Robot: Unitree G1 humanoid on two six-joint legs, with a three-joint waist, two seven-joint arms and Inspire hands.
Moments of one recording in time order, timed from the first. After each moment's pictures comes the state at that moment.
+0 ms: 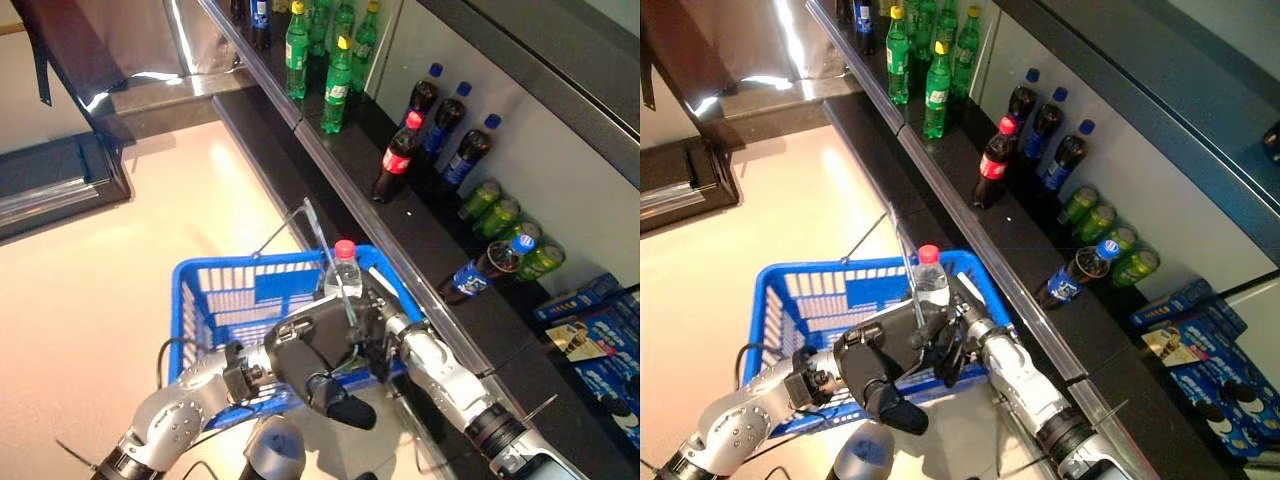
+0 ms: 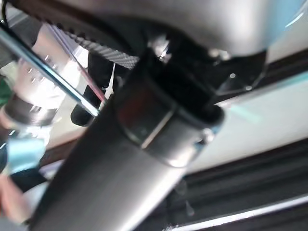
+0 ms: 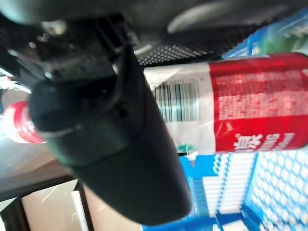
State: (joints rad) left arm -0.06 0.60 -0.33 -0.34 -1.08 0.33 -0.76; right arm -0.30 -0.35 0.54 0.25 0.44 -0.10 0.00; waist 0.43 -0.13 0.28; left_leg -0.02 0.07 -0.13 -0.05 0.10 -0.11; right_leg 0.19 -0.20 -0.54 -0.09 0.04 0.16
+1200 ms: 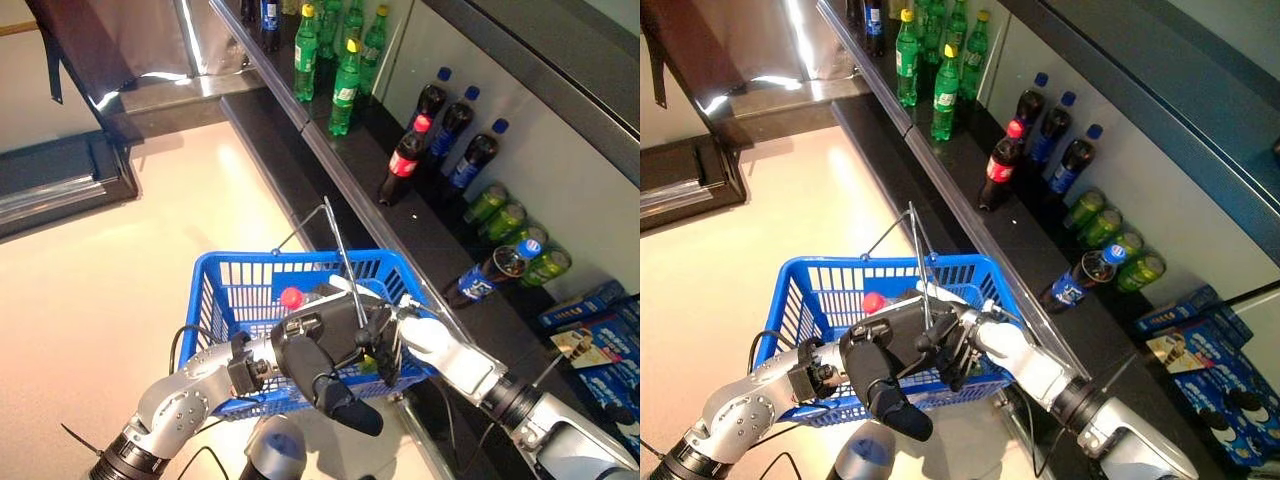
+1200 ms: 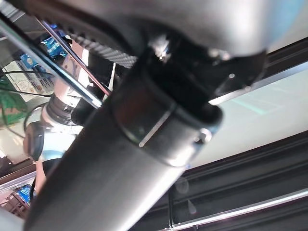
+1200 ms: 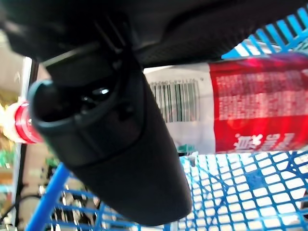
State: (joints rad) left arm -0.09 0.61 -0.34 -0.34 -1.08 0.34 -0.76; right arm -0.51 -0.53 0.79 0.15 0.02 0.02 0.24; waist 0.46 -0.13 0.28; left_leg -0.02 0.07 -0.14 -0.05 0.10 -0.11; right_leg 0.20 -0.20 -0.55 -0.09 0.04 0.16
